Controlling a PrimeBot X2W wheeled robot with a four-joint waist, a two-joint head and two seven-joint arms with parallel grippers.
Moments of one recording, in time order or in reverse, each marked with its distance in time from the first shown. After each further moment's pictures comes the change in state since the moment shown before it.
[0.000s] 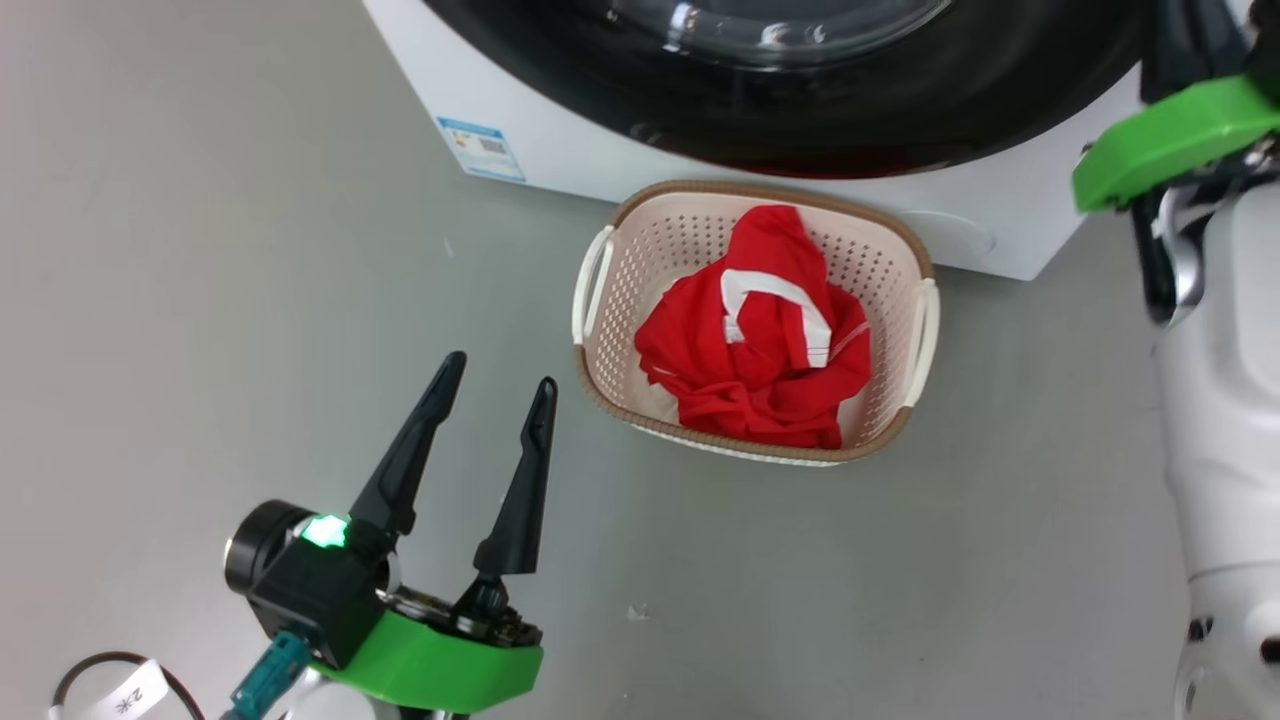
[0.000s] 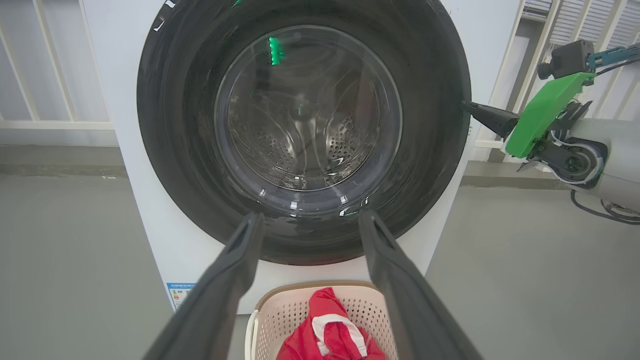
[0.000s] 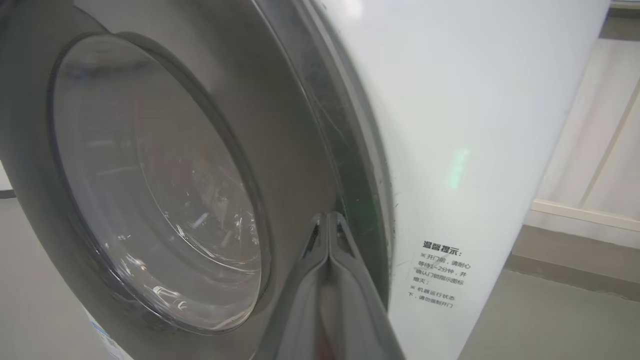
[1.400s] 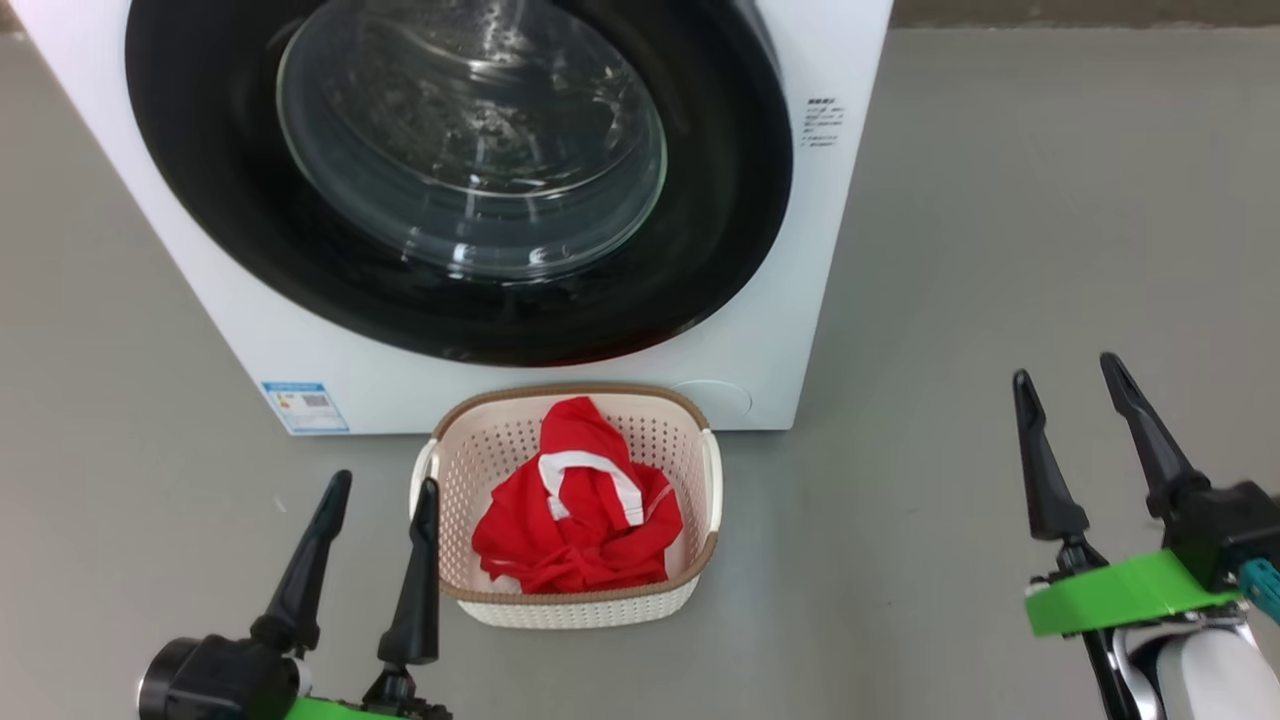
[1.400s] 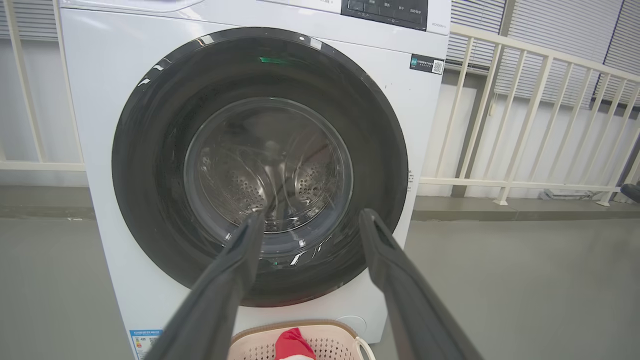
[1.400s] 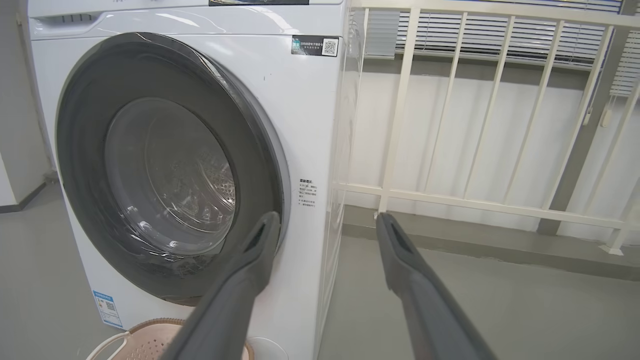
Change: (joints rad) left arm 0.196 0.002 0.161 0.018 0.005 0.012 -0.003; right arm 0.835 0.030 0.111 -0.613 0.193 0.000 0.000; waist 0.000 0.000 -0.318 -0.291
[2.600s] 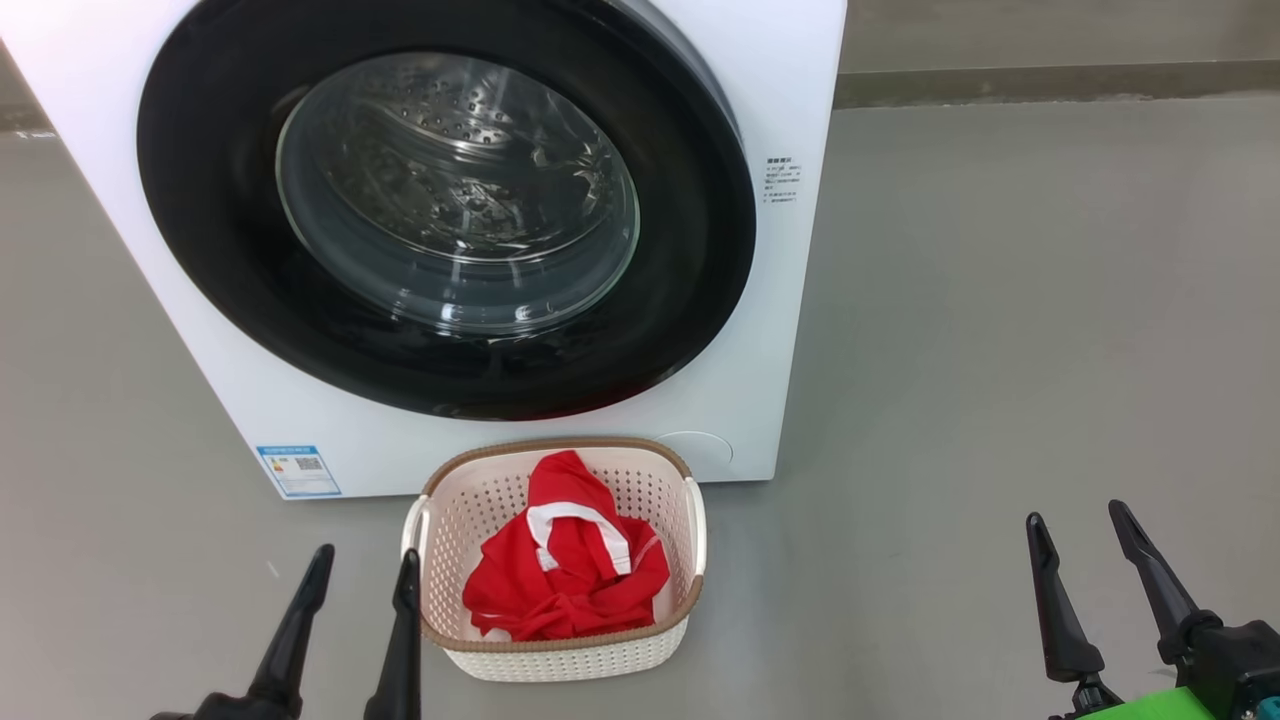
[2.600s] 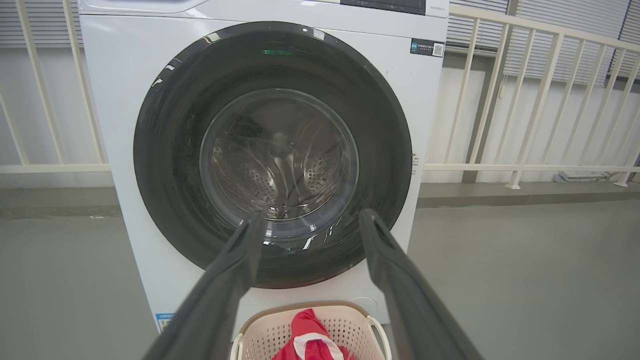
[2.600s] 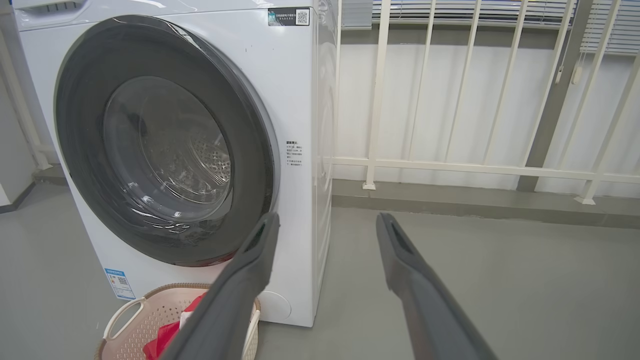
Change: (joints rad) left arm 0.099 0.000 0.039 0.024 0.046 0.006 0.000; right arm 0.253 0.014 -0.016 -0.077 0.047 0.000 0.000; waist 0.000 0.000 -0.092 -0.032
